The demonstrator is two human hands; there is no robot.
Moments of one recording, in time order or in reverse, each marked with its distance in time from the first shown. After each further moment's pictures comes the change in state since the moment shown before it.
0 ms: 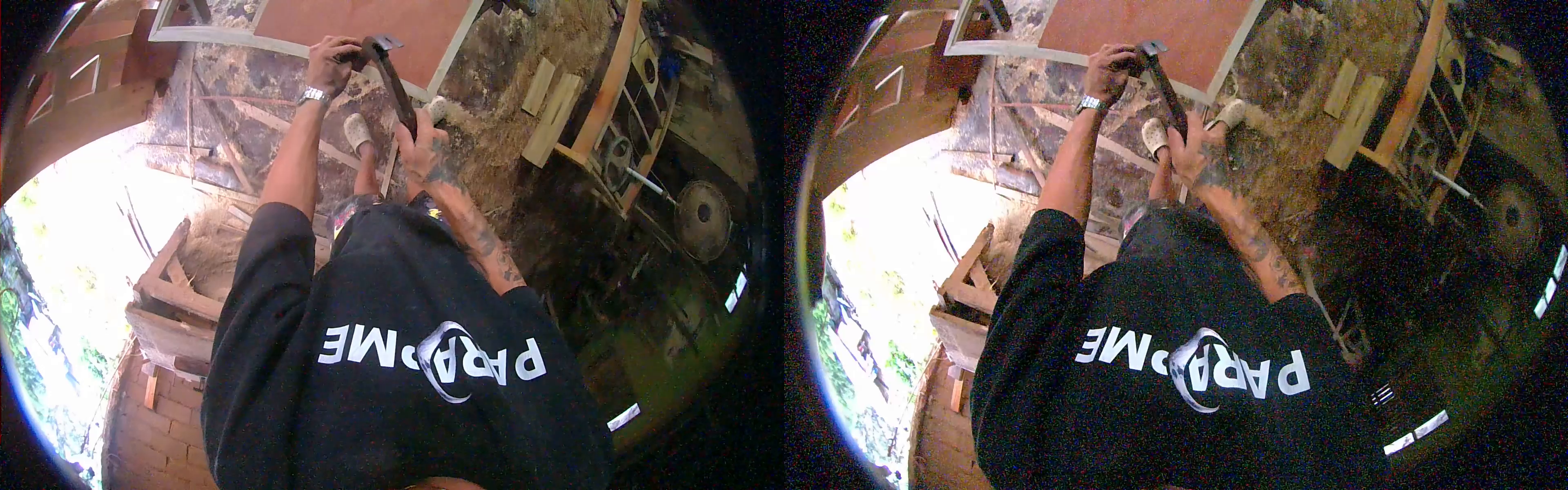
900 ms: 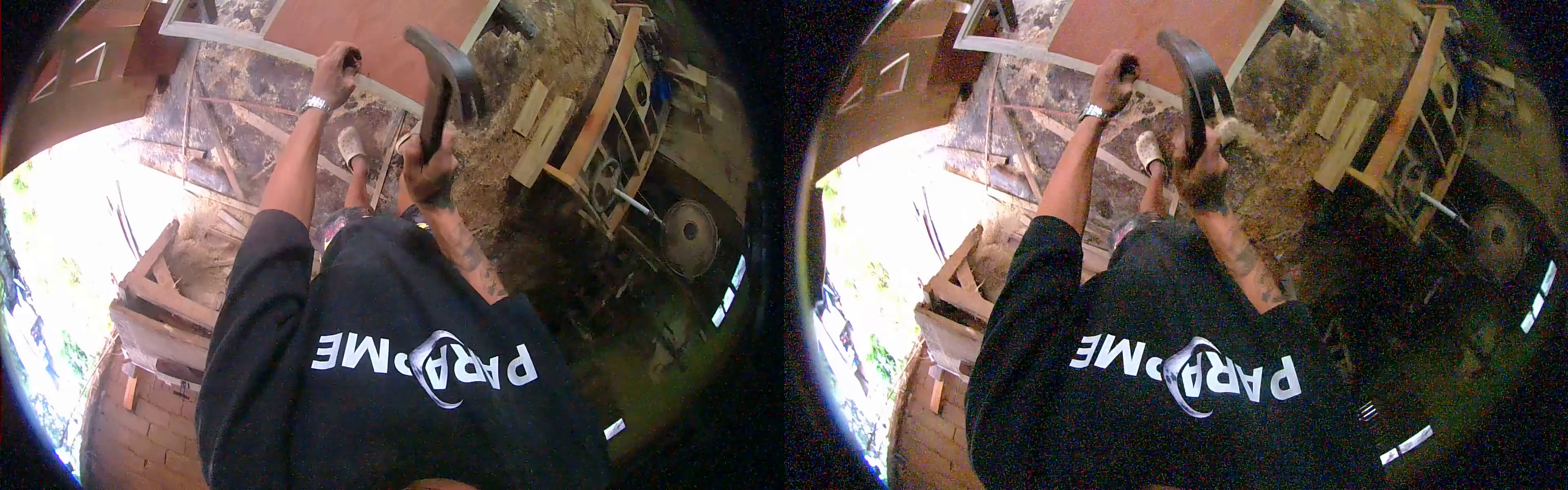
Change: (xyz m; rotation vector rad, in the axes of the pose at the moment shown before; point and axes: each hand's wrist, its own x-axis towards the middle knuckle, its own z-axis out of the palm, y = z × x) left_hand 0.007 0.026 -0.008 -0.117 0.112 -0.116; right_hand -0.002 -0.003 0.001 0.335 0.210 -0.132
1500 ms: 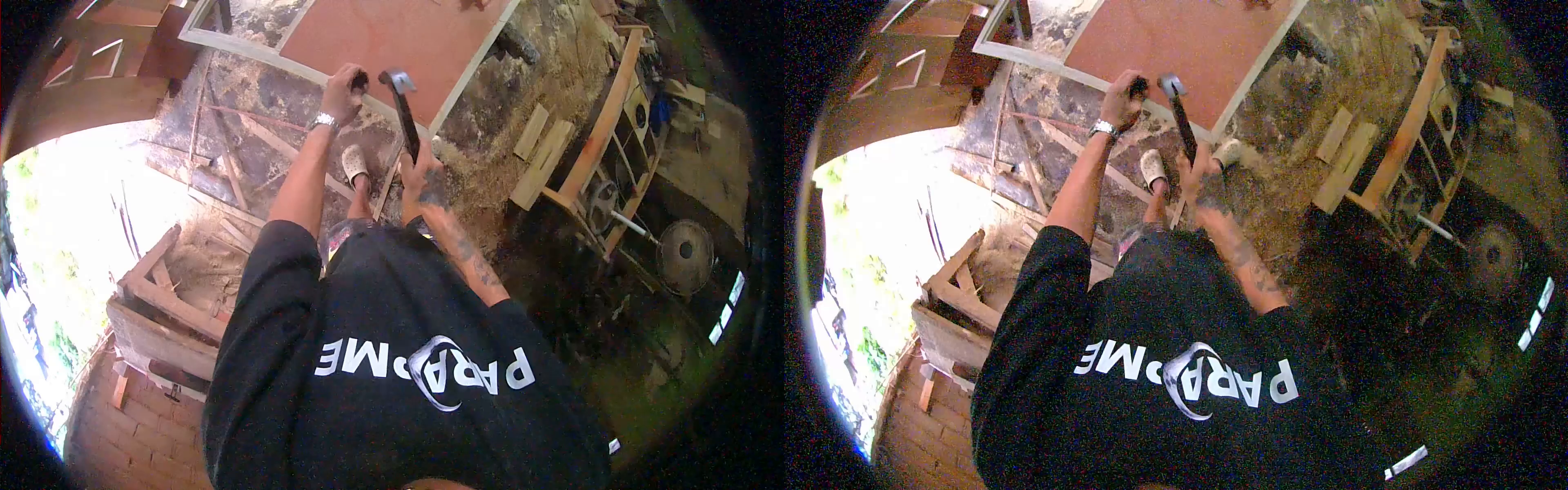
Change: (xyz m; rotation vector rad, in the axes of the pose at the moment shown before) left_hand 0.001 -0.009 0.004 0.001 0.023 -0.030; right_hand 0.008 0.056 0.022 -0.290 -0.126 0.020
